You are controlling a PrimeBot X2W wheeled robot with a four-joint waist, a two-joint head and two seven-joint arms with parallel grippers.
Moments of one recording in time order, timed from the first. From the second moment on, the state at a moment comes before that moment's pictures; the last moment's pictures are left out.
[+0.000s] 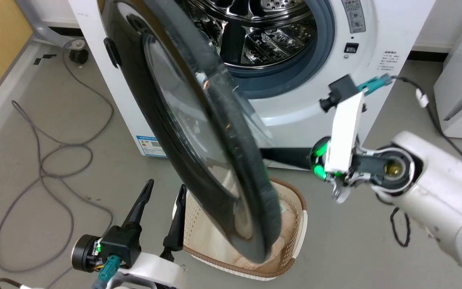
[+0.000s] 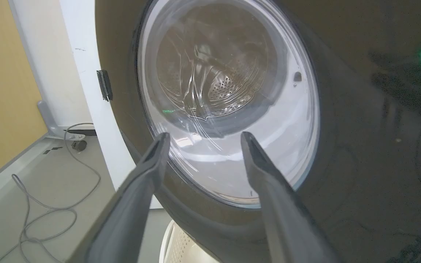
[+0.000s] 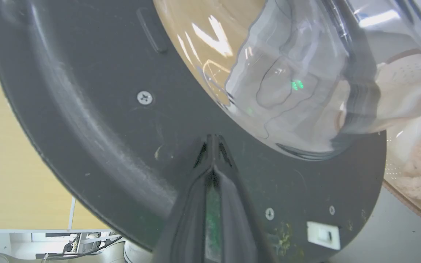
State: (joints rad) left arm -0.06 0.05 -0.14 0.09 -0.09 -0.08 -0.26; right arm -1.02 -0.46 1.12 0.39 2.05 0.13 0.51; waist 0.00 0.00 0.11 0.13
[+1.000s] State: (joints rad) left arm 0.01 0.05 -0.10 0.13 -0.07 -0.07 -0.26; right arm -0.20 -0.46 0.46 0.31 1.73 0.13 -0.26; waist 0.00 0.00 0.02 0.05
